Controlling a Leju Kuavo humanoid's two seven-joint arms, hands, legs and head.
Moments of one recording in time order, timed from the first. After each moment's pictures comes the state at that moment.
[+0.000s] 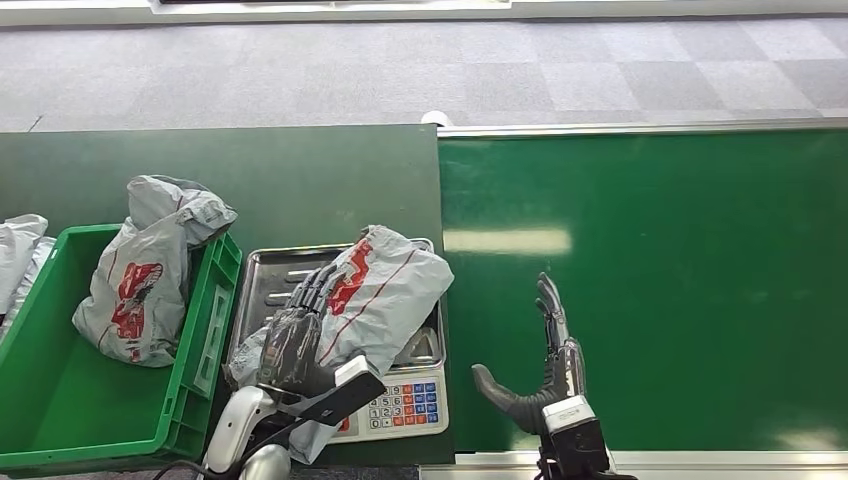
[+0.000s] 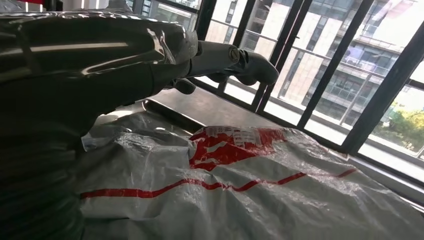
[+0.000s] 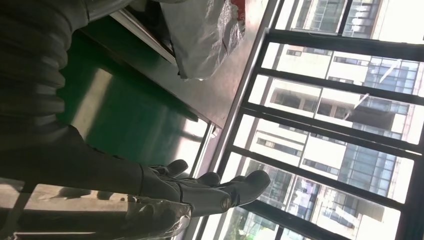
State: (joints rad) left arm -0.02 -0.14 -0.25 -1.50 -1.10 0.19 -0.07; right arm 0.14 0.16 0.24 -1.49 0.44 -0.09 -0.58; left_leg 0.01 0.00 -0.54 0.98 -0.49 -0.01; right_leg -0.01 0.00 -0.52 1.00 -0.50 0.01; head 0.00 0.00
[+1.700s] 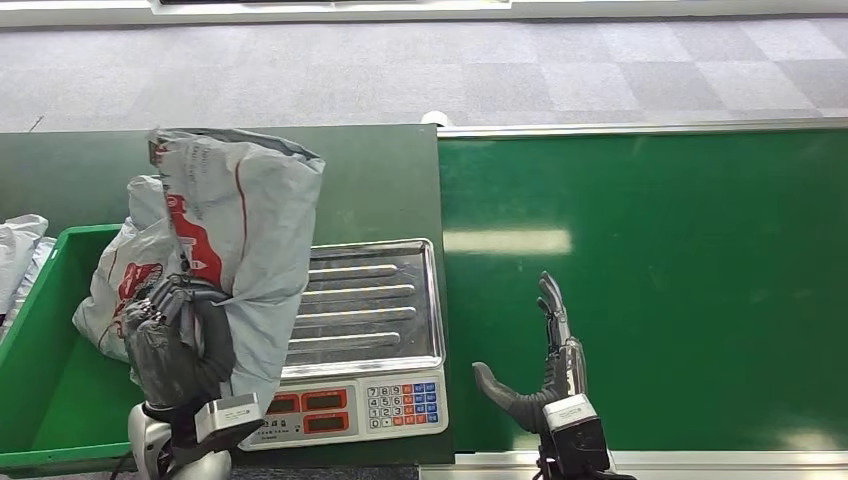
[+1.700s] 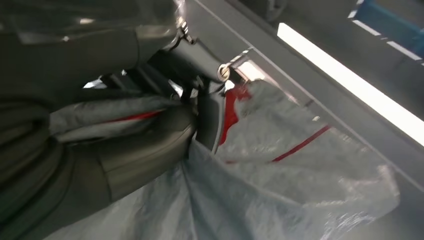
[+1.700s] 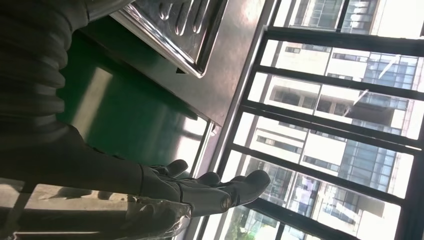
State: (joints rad) left arm 0.02 -0.08 -0.12 -1.77 -0.76 0.66 -0.40; right arm 0.14 0.17 0.24 -1.49 0.43 -0.10 -0.58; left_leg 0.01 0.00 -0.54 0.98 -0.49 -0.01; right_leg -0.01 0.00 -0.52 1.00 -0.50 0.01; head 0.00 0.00
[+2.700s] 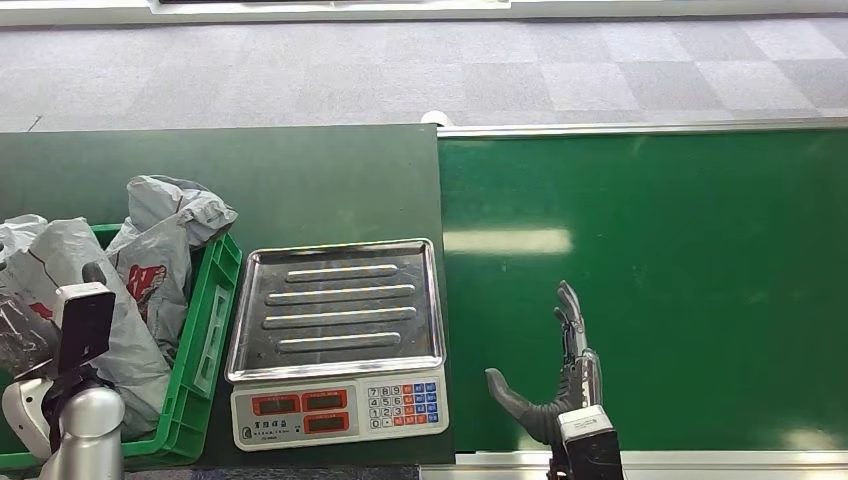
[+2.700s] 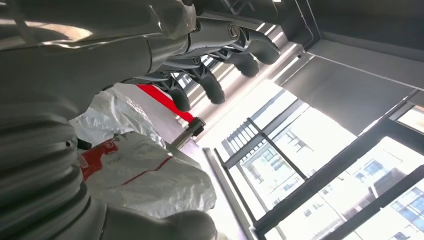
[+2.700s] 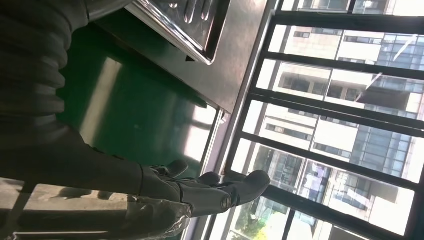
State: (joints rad) left arm -0.16 -0.03 0.42 -1.54 -0.71 0.56 -0.30; right arm 0.20 0.16 0.24 -1.56 0.43 -0.15 -0.54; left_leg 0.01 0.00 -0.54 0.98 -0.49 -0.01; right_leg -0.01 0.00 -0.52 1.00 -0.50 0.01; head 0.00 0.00
